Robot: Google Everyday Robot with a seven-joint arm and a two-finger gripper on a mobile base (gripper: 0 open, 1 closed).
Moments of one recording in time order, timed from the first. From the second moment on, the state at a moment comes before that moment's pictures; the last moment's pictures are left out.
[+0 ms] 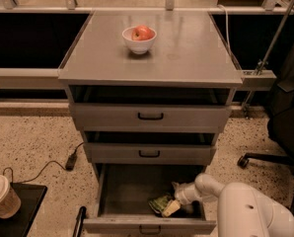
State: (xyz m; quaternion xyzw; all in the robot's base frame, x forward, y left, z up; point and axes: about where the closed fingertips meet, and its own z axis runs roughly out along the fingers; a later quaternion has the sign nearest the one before) arm 0.600 -0.127 0.143 -0.50 0.79 0.25 0.25
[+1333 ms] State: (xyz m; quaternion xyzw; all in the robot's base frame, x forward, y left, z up) arm 0.600 -0.127 0.143 -0.50 0.79 0.25 0.25
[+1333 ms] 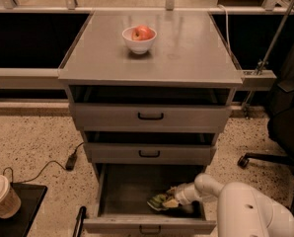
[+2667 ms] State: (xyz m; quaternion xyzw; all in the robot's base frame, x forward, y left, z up) arm 0.640 -0.142 0.309 -0.56 0.76 0.19 0.27
